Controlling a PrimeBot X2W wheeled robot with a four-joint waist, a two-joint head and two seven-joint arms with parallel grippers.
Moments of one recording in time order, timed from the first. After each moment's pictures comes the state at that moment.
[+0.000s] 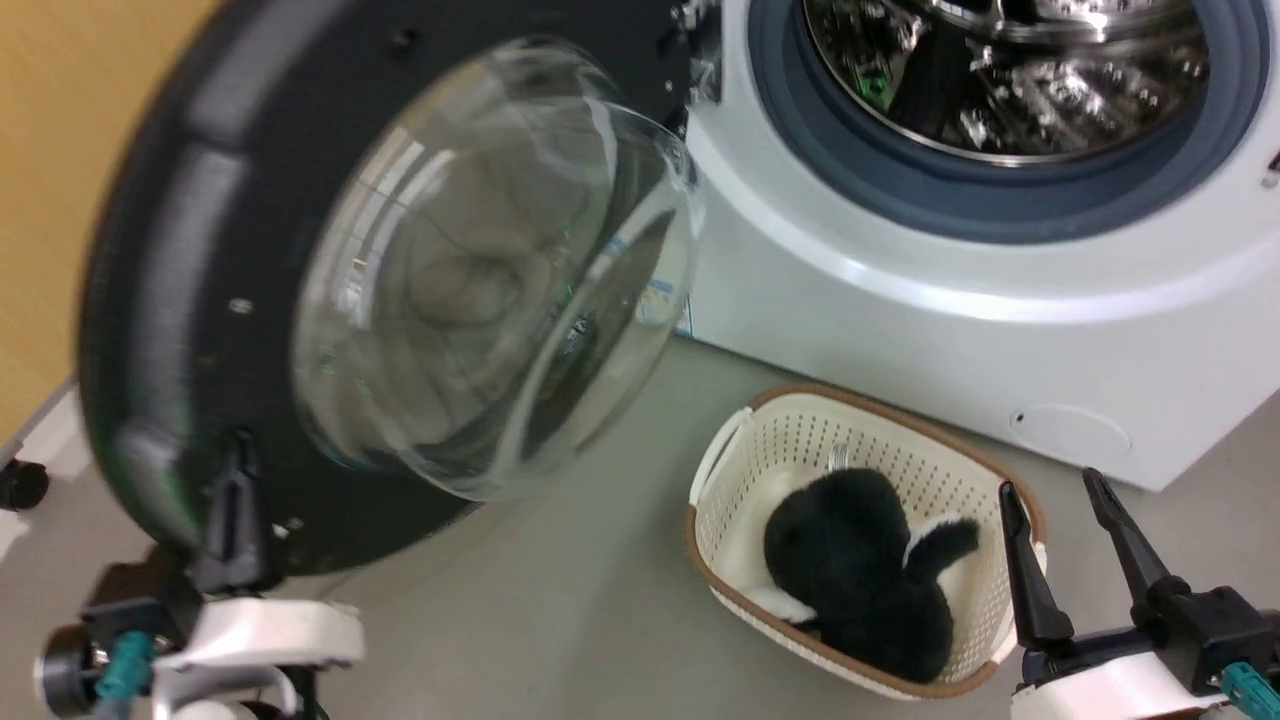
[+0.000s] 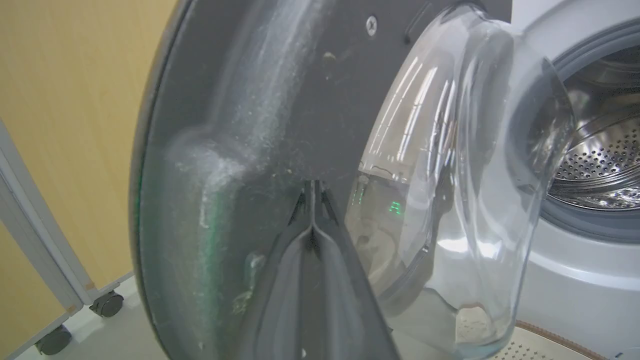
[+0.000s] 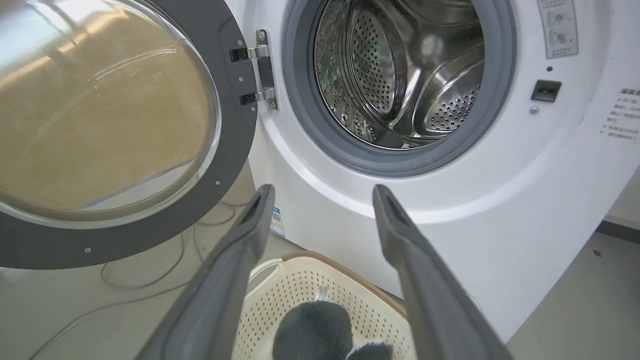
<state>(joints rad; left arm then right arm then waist) -0.06 0.07 0.12 0.04 -0.15 0.05 -0.26 0.03 -0.05 -0.06 0.03 0.02 0.13 -0.26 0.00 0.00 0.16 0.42</state>
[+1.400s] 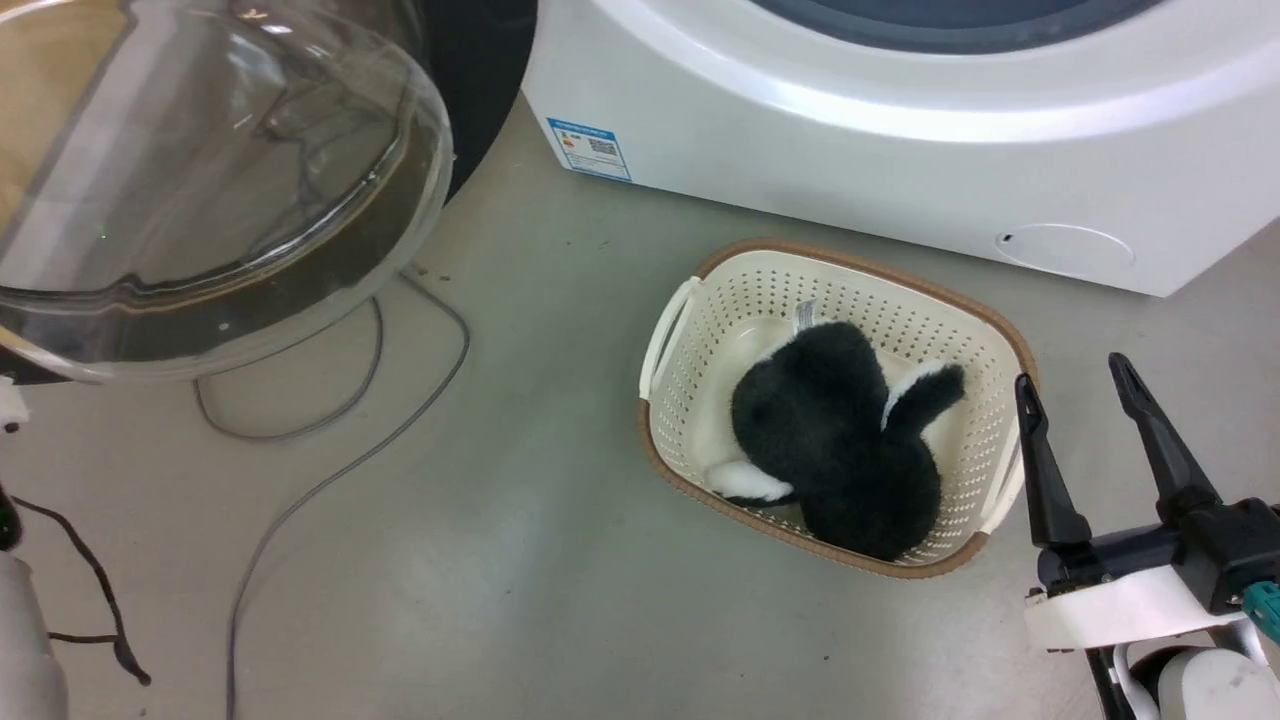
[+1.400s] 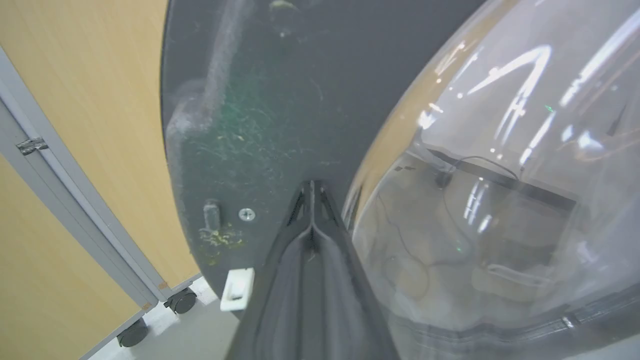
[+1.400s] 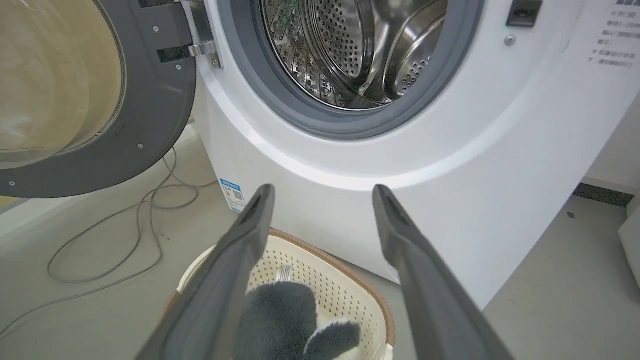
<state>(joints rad) -0.68 0.35 0.52 0.71 -0.15 -0.03 -0.26 -0.12 -0.07 -0.06 -0.01 -0.05 0.13 -0.26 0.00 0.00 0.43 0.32</state>
